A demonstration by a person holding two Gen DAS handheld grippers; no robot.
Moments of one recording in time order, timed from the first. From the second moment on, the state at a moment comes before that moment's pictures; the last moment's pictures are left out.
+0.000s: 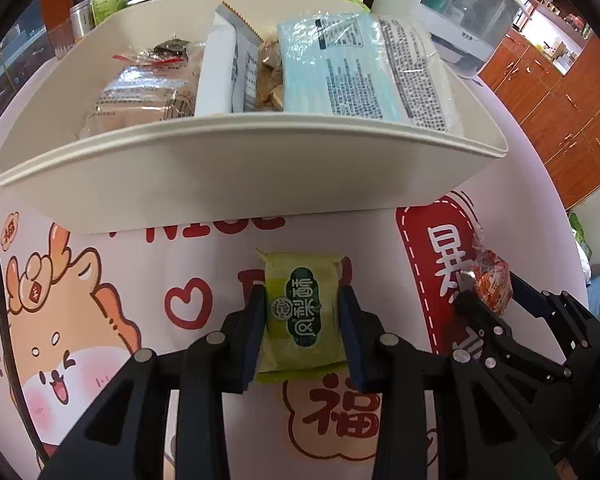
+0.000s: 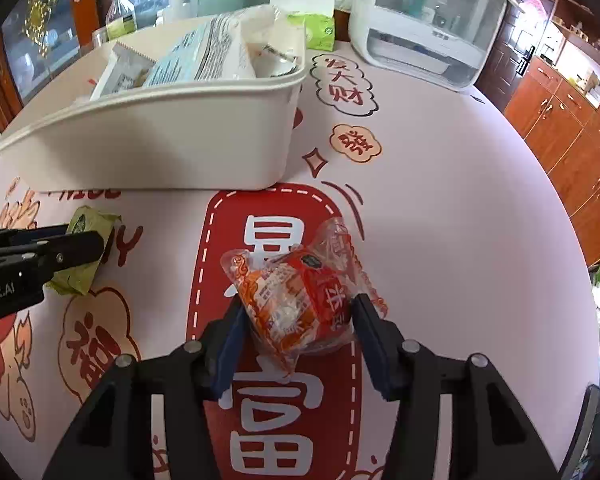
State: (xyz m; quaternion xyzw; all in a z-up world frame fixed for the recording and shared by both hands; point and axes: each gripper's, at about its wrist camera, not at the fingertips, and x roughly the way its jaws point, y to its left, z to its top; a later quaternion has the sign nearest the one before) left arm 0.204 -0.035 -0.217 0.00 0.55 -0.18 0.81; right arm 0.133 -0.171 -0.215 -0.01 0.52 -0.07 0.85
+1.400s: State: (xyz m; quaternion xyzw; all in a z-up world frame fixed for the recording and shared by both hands) left arm 0.355 0.023 -0.012 0.02 0.42 -0.10 0.90; right arm 0.290 -0.128 -0.008 0.05 0.39 0.04 0.92
